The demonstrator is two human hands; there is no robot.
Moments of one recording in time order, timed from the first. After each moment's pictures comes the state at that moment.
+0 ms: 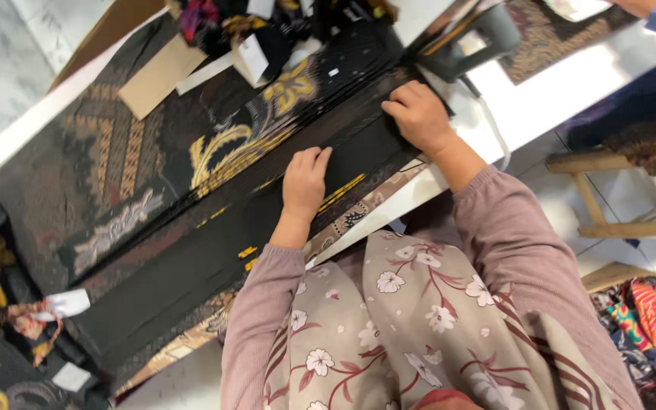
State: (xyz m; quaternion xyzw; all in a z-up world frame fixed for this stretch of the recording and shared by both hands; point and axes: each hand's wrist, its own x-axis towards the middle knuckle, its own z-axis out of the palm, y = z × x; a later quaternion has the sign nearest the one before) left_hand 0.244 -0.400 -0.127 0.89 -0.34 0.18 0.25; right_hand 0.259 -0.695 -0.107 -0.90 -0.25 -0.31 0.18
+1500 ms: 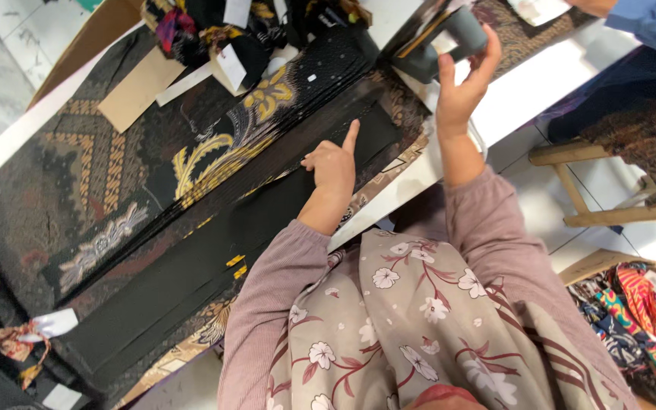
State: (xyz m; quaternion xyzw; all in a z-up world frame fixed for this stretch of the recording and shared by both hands) left_hand 0.252 -0.512 -0.165 0.93 -0.27 0.01 -0.26; right_hand 0.259 -0.758 -0.145 -0.69 0.08 -0.49 0.52
